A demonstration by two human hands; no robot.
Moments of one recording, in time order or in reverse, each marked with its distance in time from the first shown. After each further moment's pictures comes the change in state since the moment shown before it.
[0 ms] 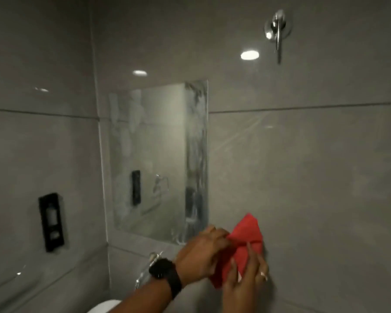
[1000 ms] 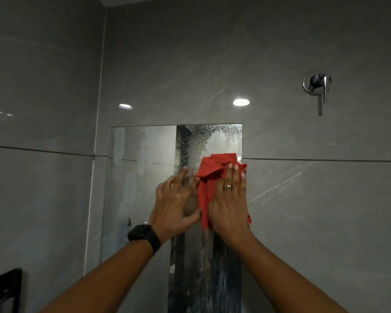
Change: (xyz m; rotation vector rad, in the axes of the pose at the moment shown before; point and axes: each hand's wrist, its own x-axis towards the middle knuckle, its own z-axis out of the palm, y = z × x) left_hand 0.092 -0.248 -0.165 0.281 0.597 -0.049; right_hand 0.226 -0.172 0.207 -0.906 -0.210 -0.576
